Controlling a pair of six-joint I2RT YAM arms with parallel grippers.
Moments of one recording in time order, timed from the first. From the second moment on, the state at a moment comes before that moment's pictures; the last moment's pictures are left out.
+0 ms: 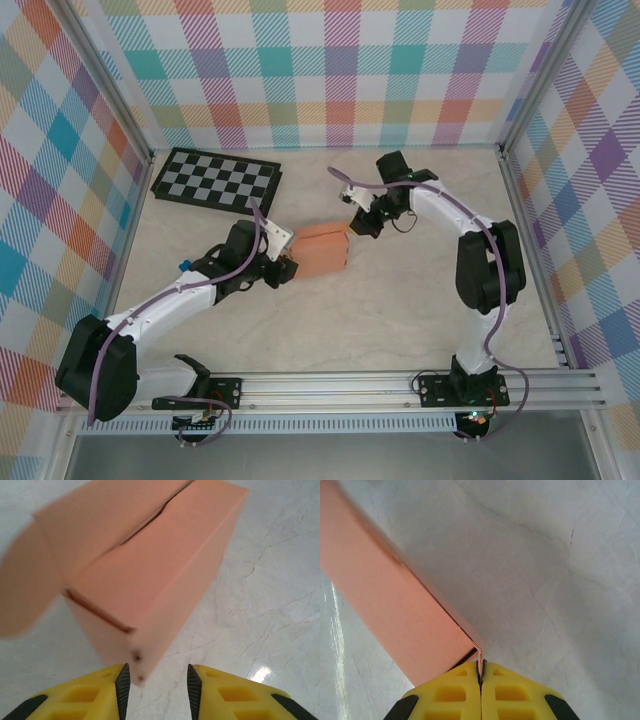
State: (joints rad) left arm -0.53 1.24 0.74 -0.25 0.21 0.02; right arm 0.39 1.88 1.51 -0.80 -0.57 -0.67
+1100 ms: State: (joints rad) left arm -0.45 1.48 0.89 -0.03 0.37 -0.06; right arm 0.41 1.44 1.05 -0.52 -0.10 -0.37
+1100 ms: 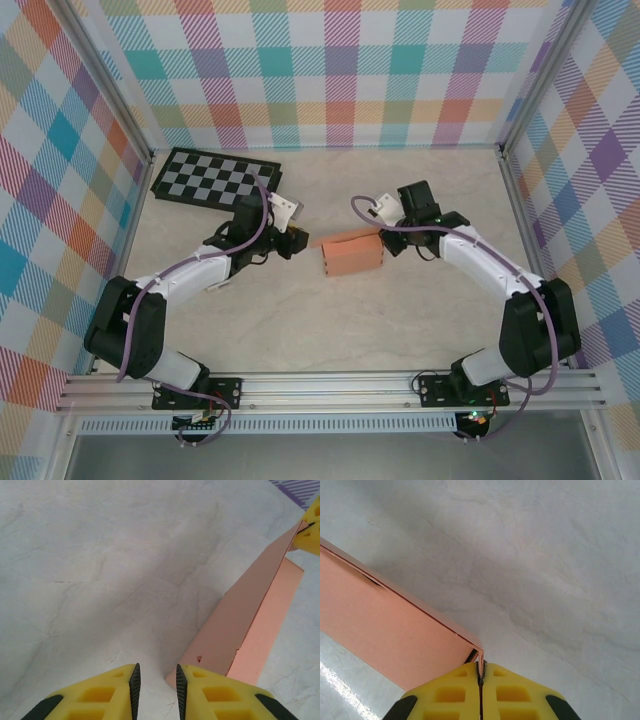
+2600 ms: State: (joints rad) left arm -0.45 1.75 1.22 -0.32 0.66 0.56; right arm 0.41 1.41 0.98 -0.44 -0.05 -0.17
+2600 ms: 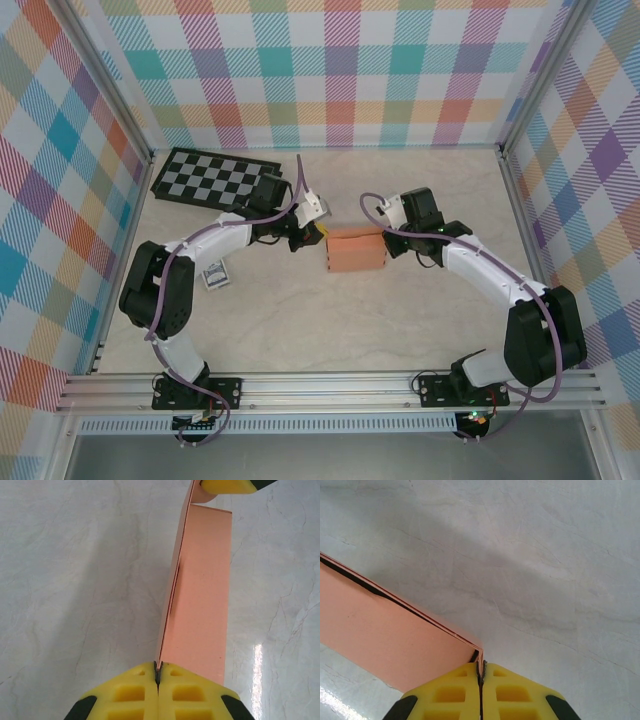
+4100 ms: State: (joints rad) left arm -0.67 1.71 1.11 0.00 0.05 -0.48; right arm 0.53 1.42 0.99 -0.49 0.21 0.54
